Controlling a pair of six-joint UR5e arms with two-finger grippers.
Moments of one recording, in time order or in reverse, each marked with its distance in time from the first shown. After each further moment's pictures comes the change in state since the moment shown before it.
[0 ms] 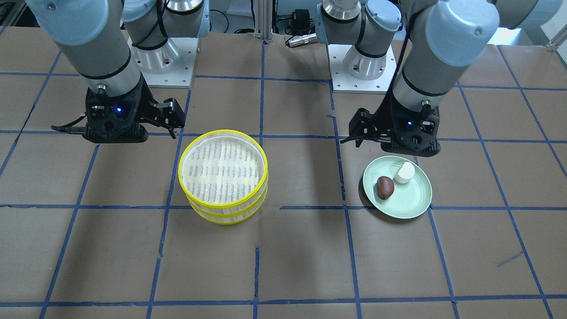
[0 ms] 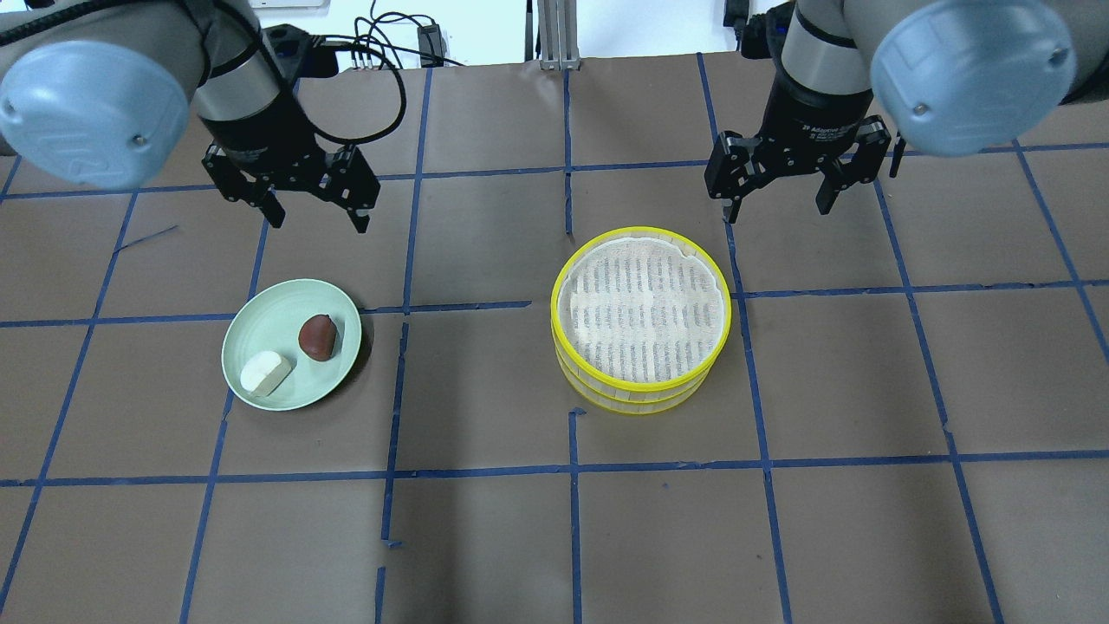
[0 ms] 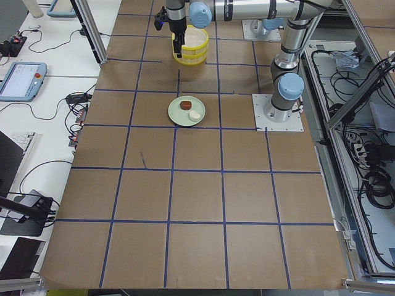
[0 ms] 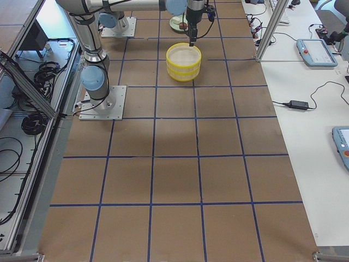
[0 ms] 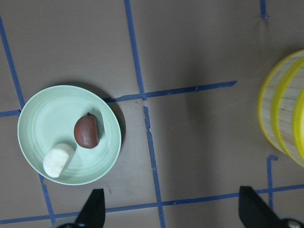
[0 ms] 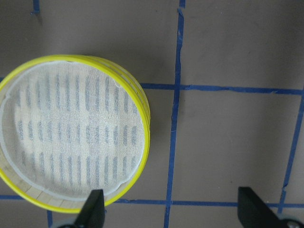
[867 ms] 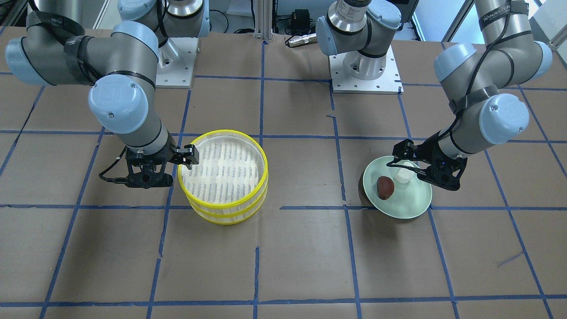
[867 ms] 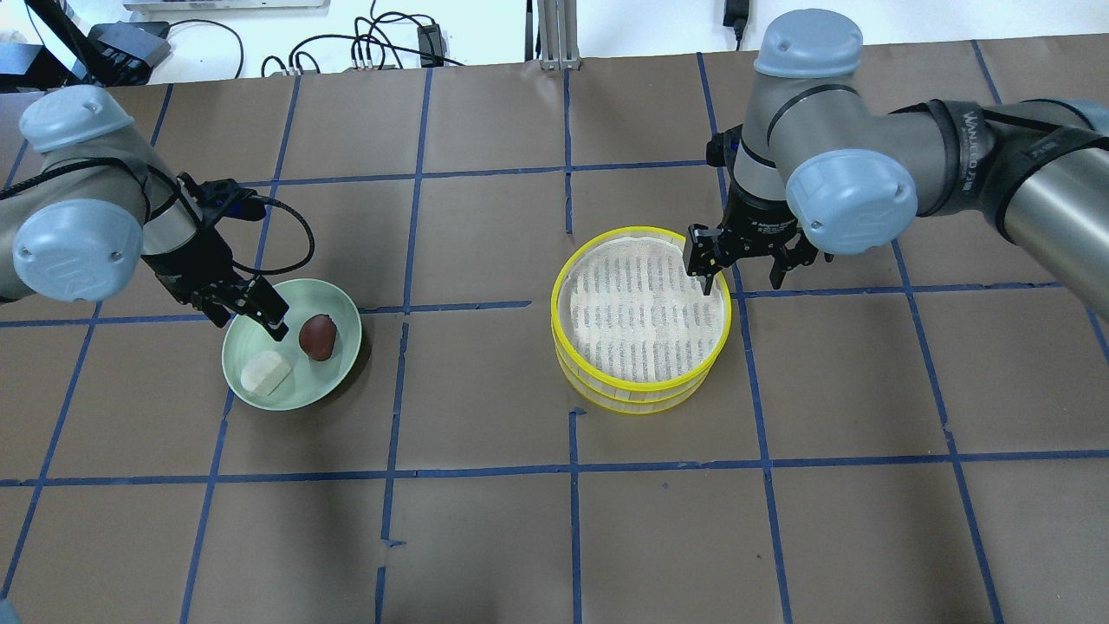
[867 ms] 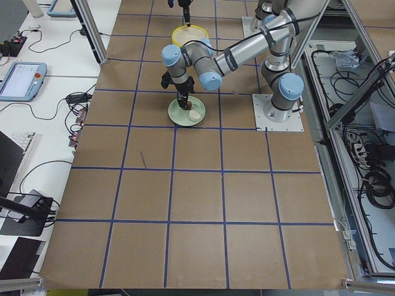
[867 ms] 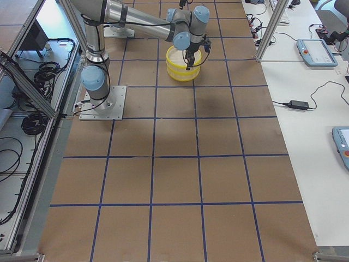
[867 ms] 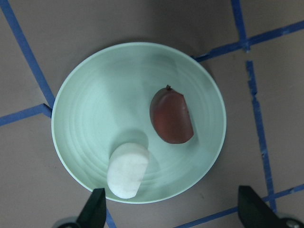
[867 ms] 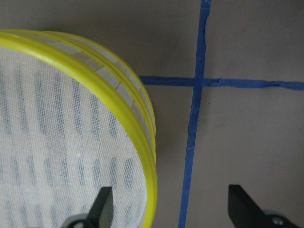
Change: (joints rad) left arm 0.275 -0.102 -0.276 0.198 0.015 0.467; right arm 0.003 0.129 0.186 -0.212 0.009 0.010
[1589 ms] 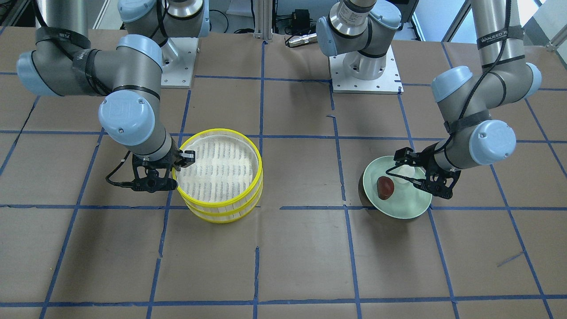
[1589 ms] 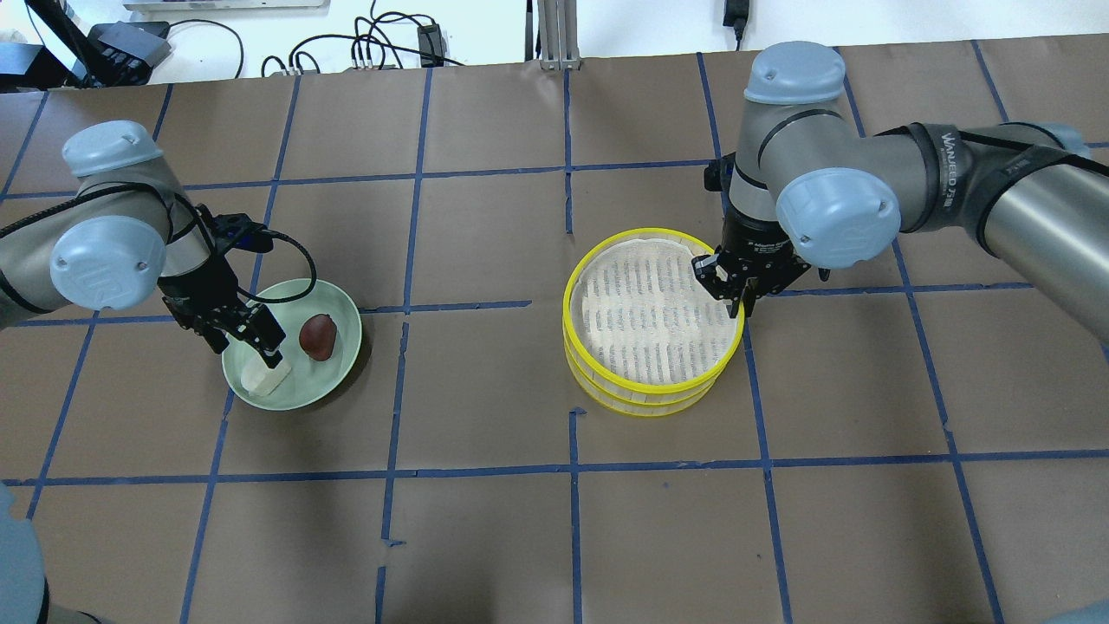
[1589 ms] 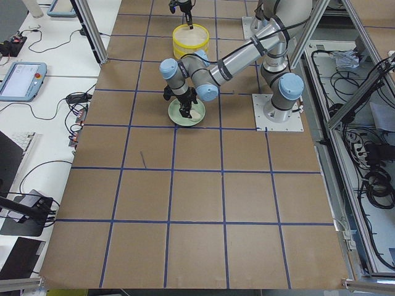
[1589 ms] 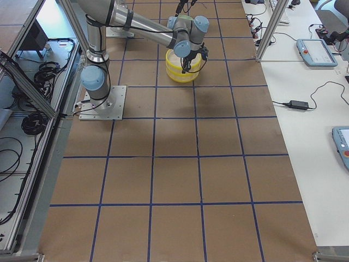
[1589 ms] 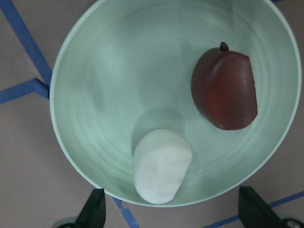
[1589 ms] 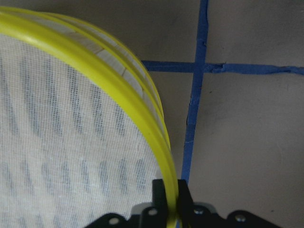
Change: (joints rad) left arm 0.006 -0.072 -0.017 0.017 0.082 0.018; right arm 0.000 0.013 0.019 0.003 -0.018 -0.001
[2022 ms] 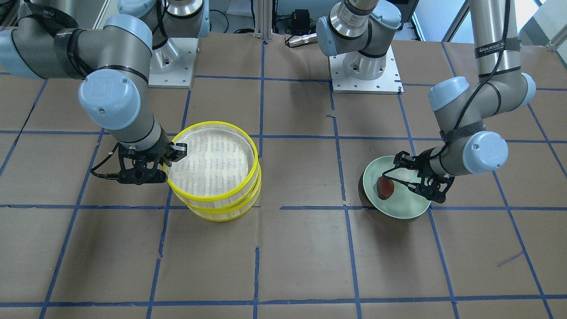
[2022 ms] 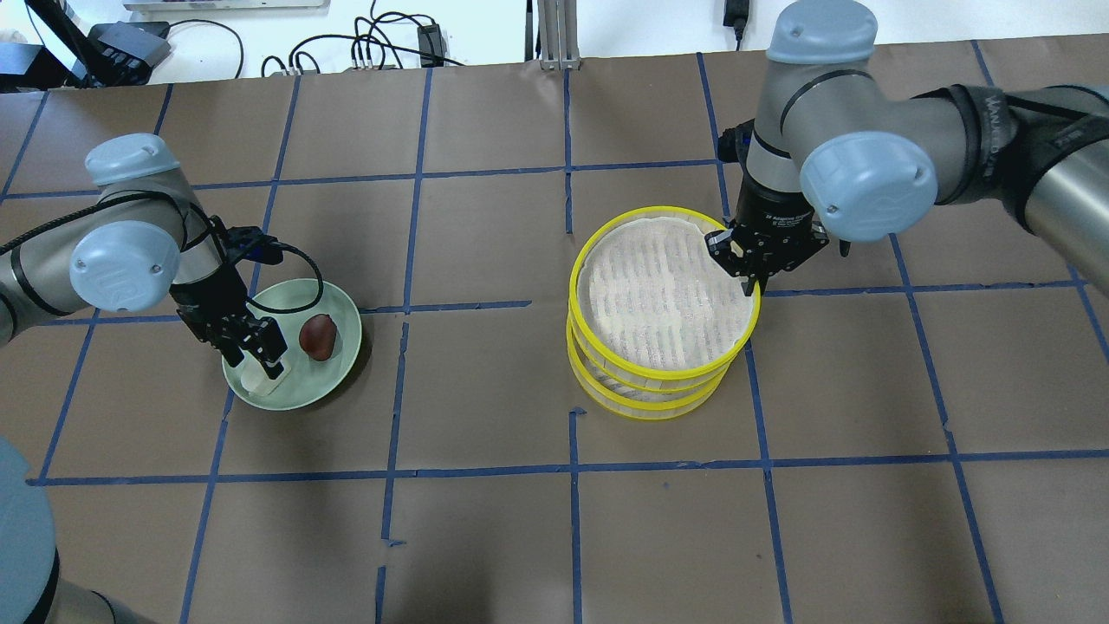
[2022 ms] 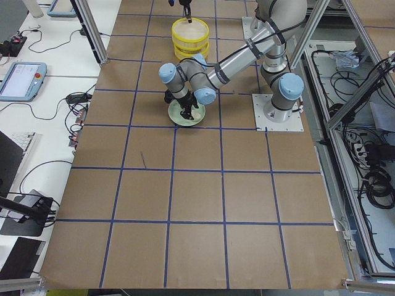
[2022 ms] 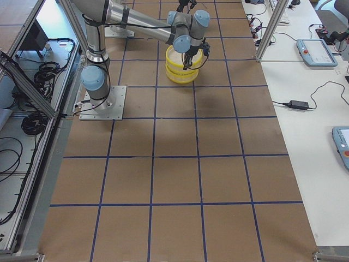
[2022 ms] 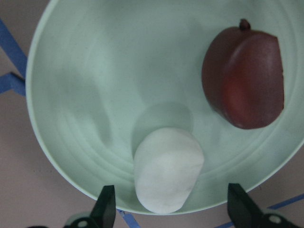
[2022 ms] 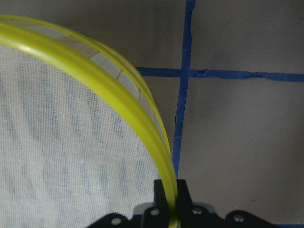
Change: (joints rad) left arm -0.001 -0.043 0.000 0.002 0.008 0.017; right arm -0.024 -0.047 -0.073 0.095 0.000 -0.024
